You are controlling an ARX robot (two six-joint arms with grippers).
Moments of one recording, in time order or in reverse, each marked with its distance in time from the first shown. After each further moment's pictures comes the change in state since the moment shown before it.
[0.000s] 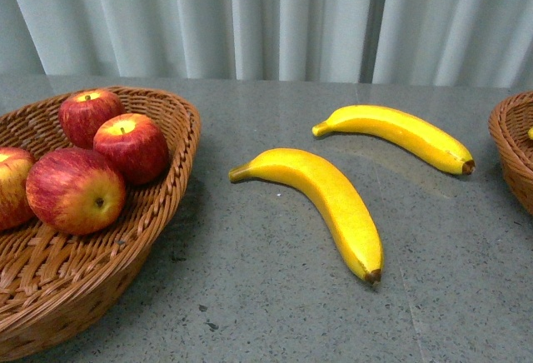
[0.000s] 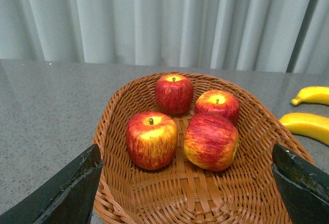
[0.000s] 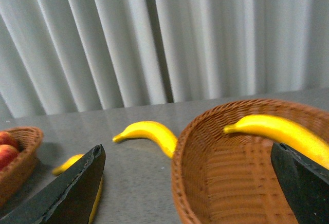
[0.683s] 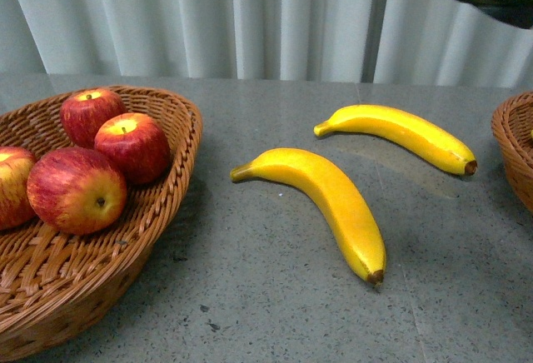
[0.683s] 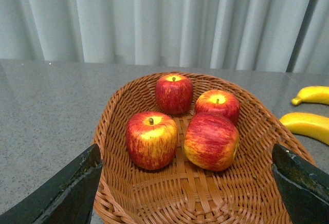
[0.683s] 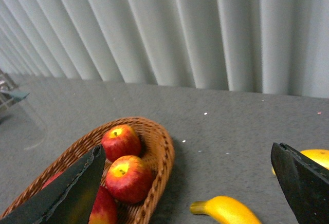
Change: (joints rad) left arm 0.000 0.000 0.000 0.000 0.000 0.000; right arm 0.541 1.244 0.735 0.366 0.120 0.085
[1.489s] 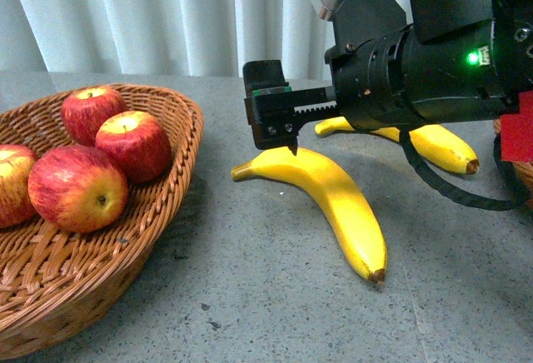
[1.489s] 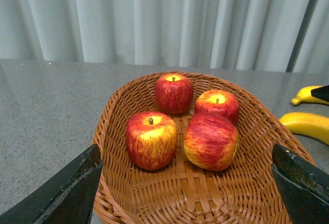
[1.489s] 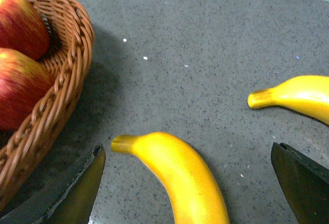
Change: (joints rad) left arm 0.000 0.000 0.000 0.000 0.000 0.000; right arm -0.045 0.414 0.329 -0.361 -0.054 -0.221
